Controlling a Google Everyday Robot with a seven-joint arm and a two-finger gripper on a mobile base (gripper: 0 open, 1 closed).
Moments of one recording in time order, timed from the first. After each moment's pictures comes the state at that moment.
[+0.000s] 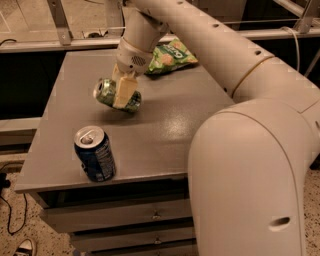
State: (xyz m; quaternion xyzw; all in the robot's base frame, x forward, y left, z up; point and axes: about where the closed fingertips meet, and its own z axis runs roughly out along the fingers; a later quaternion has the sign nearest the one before) arm 0.617 0.091 0.868 -0.77 0.59 0.21 0.14
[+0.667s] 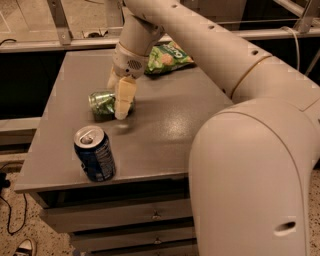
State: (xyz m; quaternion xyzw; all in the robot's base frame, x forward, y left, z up) arm 0.615 0.102 0.861 -0.77 0.59 0.20 0.14
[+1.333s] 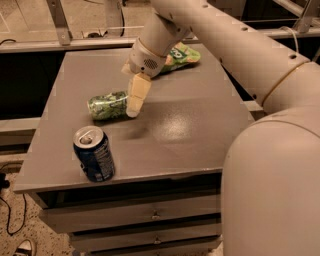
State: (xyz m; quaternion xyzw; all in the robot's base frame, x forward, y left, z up) arm 0.620 0.076 0.873 -0.73 0.63 0.21 0.19
